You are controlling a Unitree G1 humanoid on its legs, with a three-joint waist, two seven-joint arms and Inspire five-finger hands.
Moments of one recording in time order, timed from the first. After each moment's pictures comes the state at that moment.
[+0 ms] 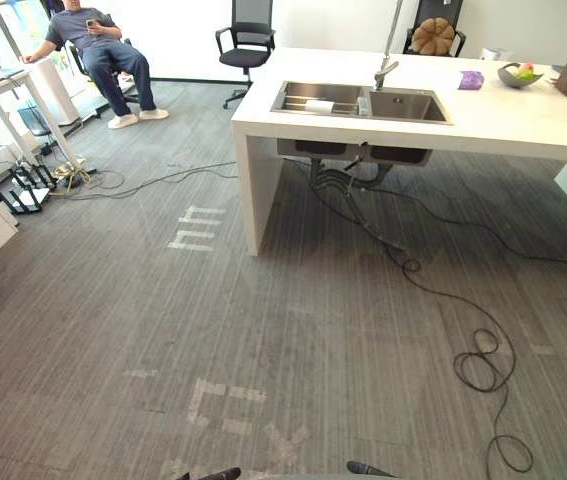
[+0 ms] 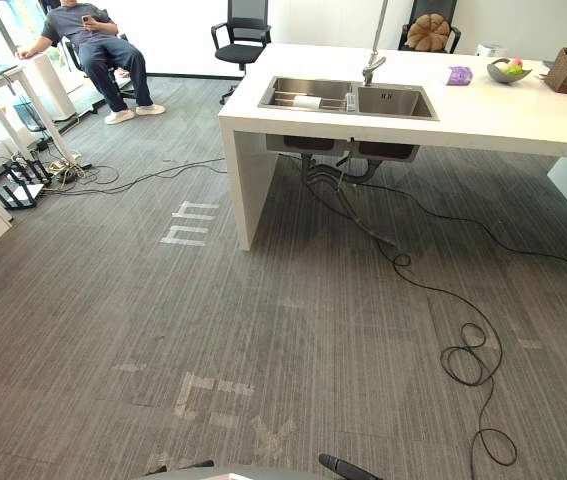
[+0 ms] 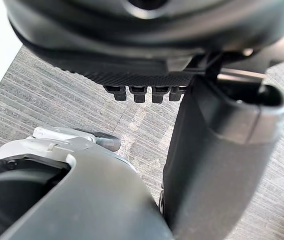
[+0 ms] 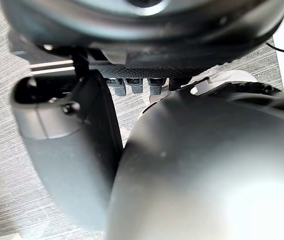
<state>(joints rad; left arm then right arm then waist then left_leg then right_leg) 0.18 0.15 0.06 1.08 -0.31 0.10 -0.04 0.13 -0.17 -0.12 1.09 0.40 0.34 0.23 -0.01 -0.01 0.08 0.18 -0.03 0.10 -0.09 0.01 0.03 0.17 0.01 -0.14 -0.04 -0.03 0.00</state>
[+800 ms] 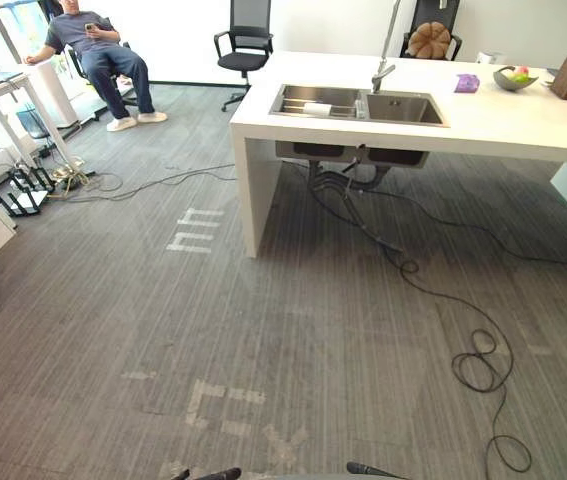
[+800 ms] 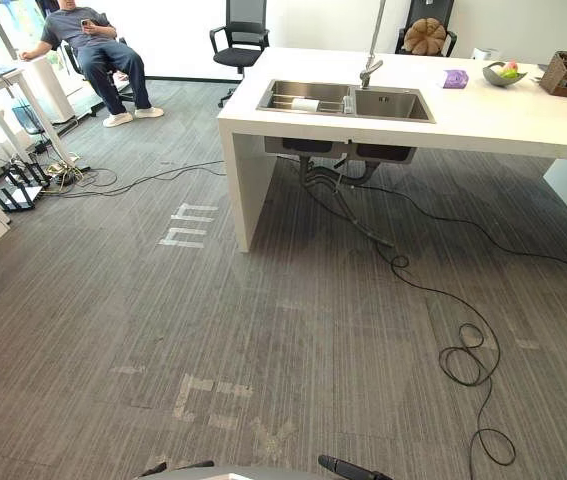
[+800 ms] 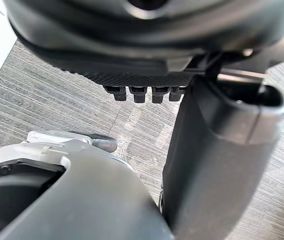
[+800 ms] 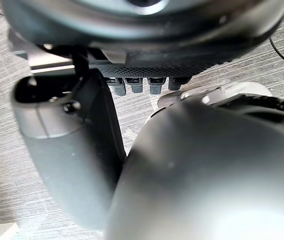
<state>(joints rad) 0.18 0.16 0.05 1.07 -0.29 0.09 -0.05 0.13 -0.16 -0.14 1.09 0.32 0.28 0.20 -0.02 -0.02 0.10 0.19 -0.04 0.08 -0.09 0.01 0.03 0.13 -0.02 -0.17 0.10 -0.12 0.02</state>
